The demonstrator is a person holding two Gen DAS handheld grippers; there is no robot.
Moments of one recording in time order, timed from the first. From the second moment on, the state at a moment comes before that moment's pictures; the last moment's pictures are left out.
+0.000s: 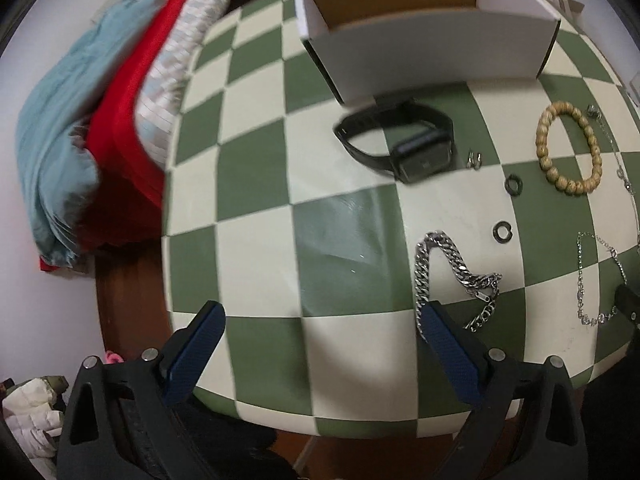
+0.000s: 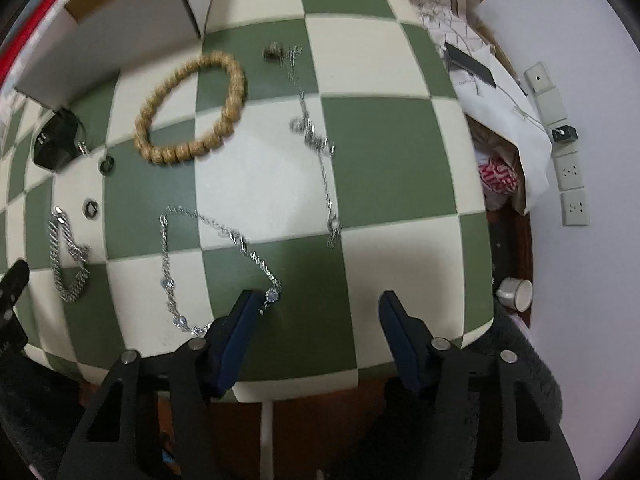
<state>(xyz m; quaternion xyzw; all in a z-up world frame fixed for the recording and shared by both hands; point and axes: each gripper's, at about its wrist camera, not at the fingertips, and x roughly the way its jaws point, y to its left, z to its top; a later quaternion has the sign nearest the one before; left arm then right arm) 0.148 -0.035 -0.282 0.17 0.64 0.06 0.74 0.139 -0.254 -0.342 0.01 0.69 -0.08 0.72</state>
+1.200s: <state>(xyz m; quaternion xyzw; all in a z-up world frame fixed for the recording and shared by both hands) 0.145 -0.024 -0.207 0.07 0.57 -0.02 0.82 0.138 -0.272 -0.255 0.07 0.59 -0.06 0.80</state>
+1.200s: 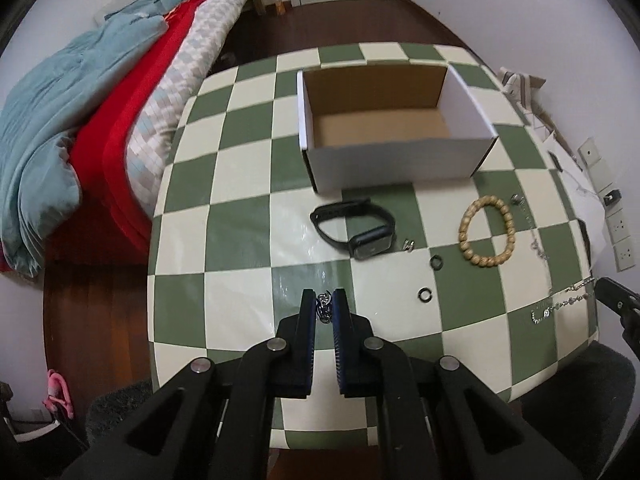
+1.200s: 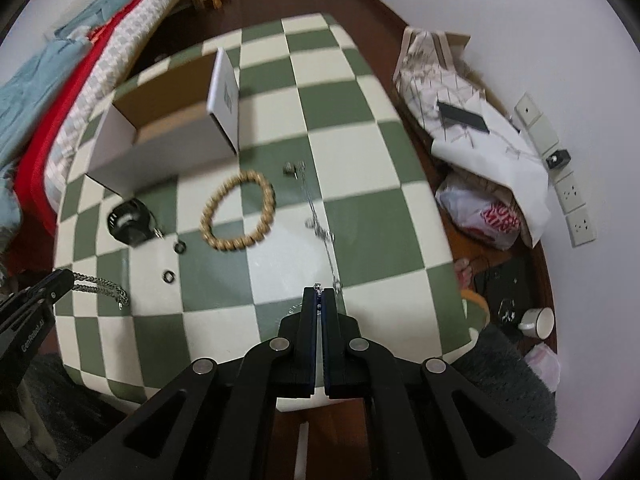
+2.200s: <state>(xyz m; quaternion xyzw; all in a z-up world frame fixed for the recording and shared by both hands) 0.235 -0.027 -0.087 0.03 0.45 -0.03 0.89 0.235 -0.209 -0.136 0.02 0.47 -0.01 0.88</state>
